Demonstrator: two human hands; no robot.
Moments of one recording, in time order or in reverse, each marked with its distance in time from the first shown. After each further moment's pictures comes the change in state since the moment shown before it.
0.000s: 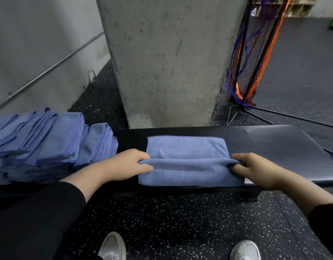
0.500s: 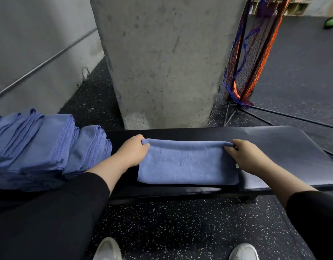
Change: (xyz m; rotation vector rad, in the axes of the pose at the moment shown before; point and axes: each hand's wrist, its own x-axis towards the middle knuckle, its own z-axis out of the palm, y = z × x) left_hand 0.067 0.002 0.005 -0.201 0.317 -0.322; right_hand 0.062 0.011 0.008 -0.028 0.294 0.276
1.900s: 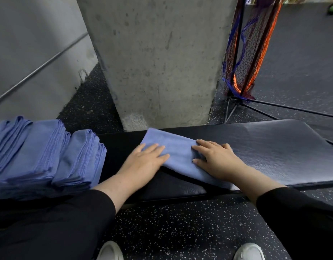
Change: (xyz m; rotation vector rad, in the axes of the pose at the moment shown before) left_hand -0.010 -0.002 0.047 0.811 -0.032 0.598; right_hand 0.004 -0.034 0.050 -0.345 -0.148 -0.364
